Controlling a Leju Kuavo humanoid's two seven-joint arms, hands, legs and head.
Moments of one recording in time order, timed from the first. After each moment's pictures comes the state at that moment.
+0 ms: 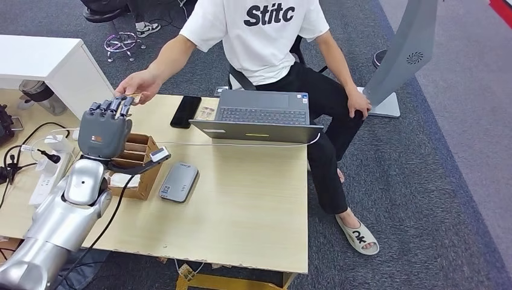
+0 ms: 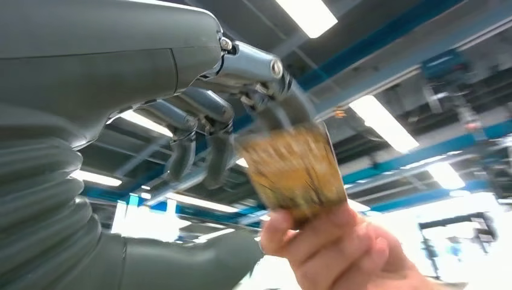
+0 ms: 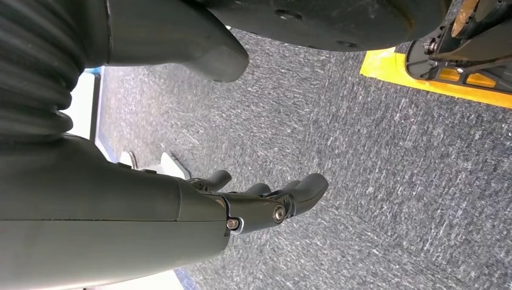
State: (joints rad) left arm -0.47 0.44 -0.27 -1.21 -1.53 0.61 0.16; right arm -0.05 0.10 0.09 -0.18 0.37 -0.07 0.25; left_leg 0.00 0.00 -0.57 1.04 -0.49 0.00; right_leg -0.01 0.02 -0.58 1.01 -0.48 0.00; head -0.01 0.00
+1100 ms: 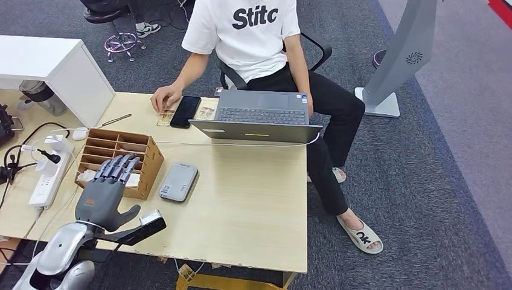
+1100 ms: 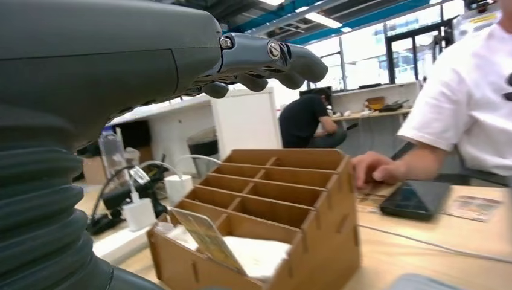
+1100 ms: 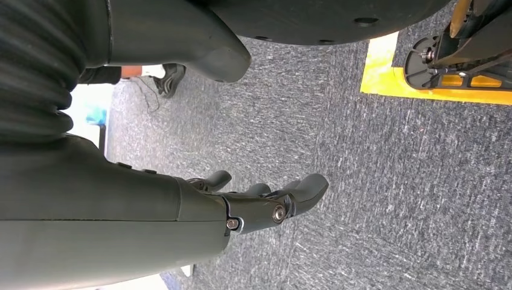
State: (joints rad) left arm 0.08 0.45 -0.08 -1.77 -1.15 0.09 0.08; right arm -0.03 0.11 -0.03 -0.18 0.32 -0.09 0.24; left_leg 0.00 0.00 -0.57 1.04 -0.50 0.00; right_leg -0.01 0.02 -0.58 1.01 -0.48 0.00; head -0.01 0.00
